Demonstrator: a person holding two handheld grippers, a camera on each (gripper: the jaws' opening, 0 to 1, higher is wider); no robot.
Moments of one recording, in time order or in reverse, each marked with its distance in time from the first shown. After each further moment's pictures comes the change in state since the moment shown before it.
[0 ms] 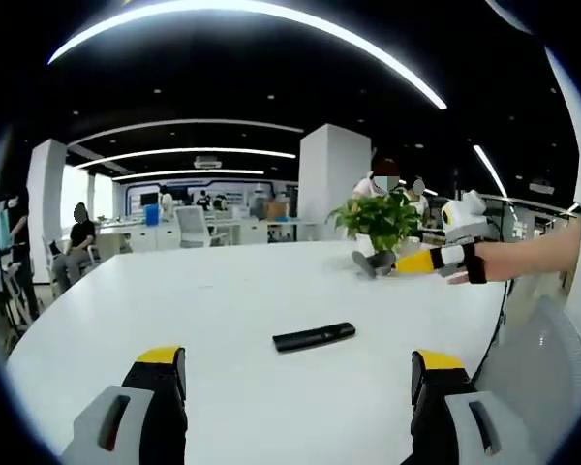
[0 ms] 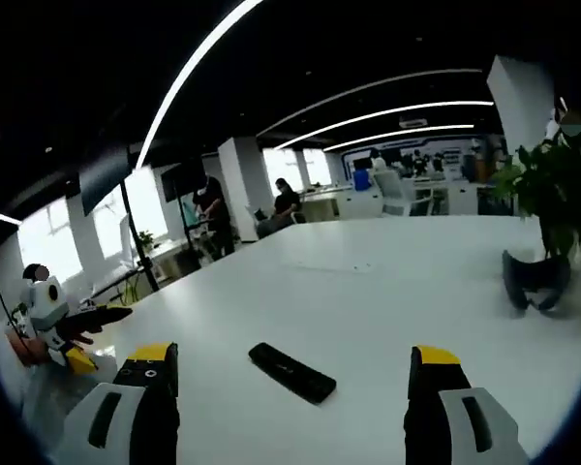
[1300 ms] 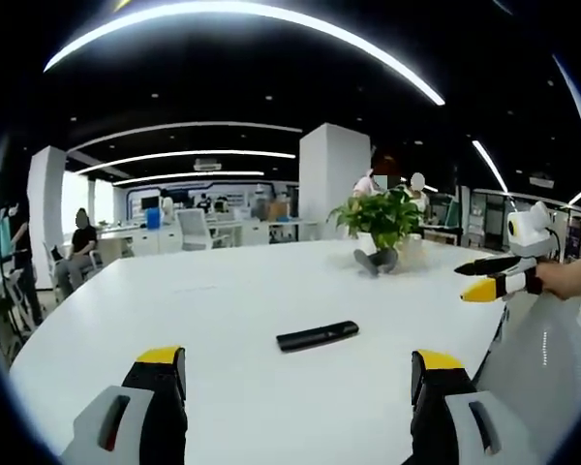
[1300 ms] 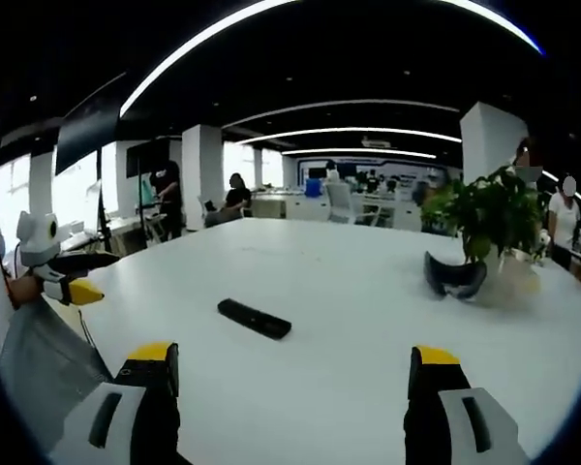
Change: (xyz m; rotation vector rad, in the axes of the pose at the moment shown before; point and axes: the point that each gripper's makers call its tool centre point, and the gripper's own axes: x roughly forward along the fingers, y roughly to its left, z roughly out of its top) left arm -0.001 0.001 -0.003 0.023 0.011 0.005; right arm -0.078 -0.002 -0.046 -0.106 0.018 -0.273
